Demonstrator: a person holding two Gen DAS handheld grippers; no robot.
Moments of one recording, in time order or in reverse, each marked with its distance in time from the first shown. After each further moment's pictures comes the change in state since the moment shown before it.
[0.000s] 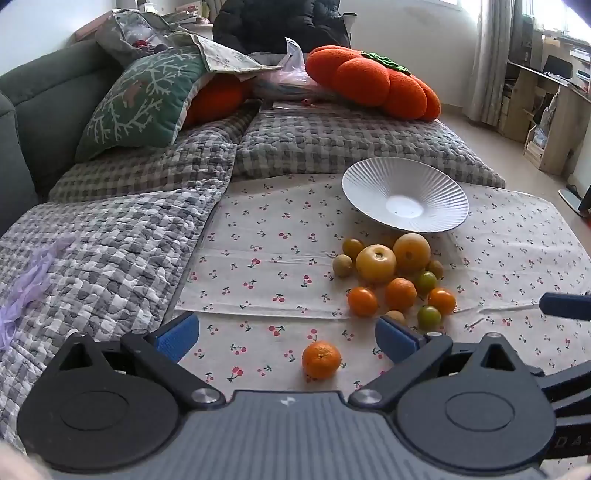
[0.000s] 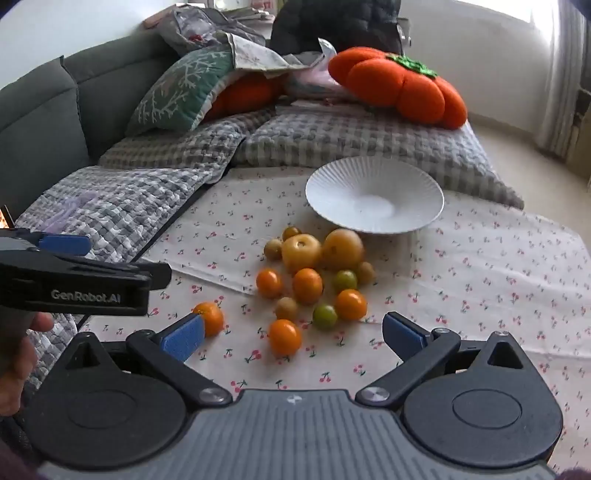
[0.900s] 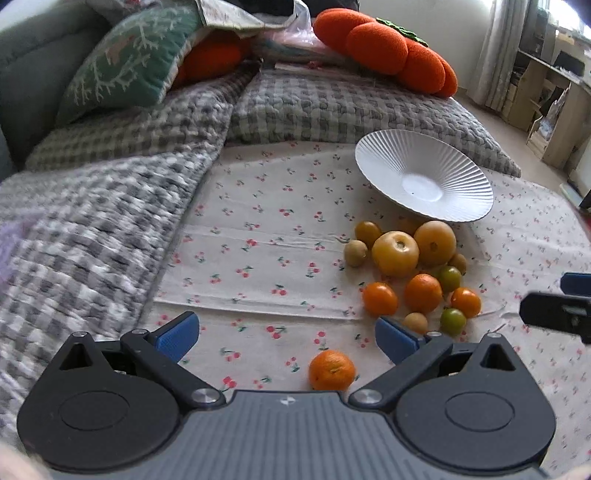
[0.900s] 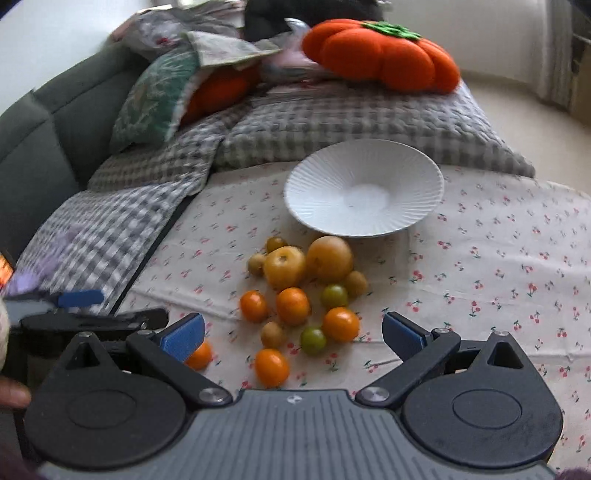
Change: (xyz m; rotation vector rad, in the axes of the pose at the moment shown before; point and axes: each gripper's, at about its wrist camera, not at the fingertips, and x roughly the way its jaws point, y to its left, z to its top) left arm 0.060 0.018 0.017 -0.049 0.120 -0.060; right arm 0.038 -0.045 0.044 0.128 0.034 0.048
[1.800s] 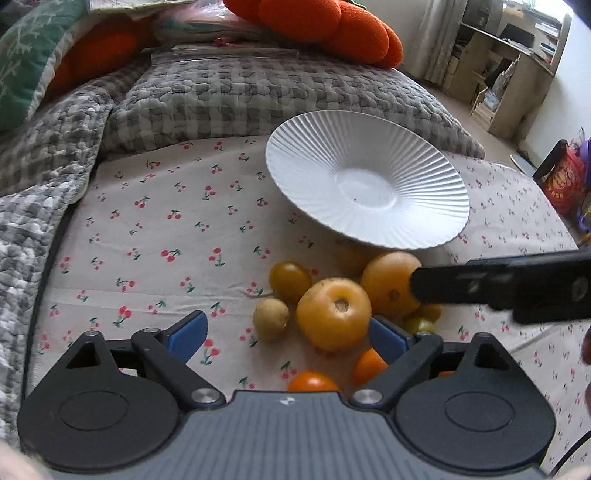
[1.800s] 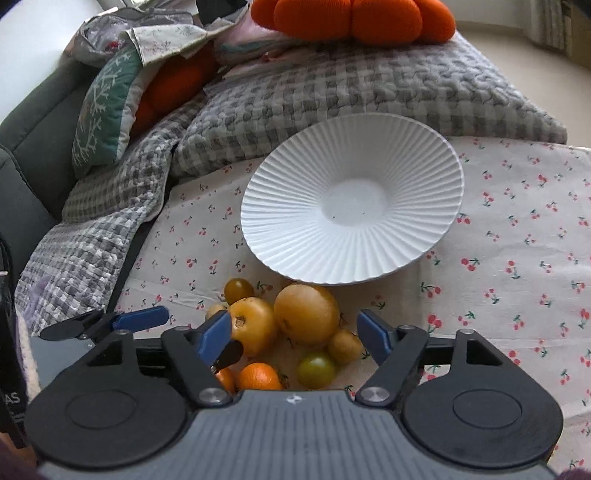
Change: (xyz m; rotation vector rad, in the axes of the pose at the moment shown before) left arm 0.098 -0.048 0.052 0.130 0.042 -0.194; right arm 0.090 -0.035 0.041 0.156 0.140 0.105
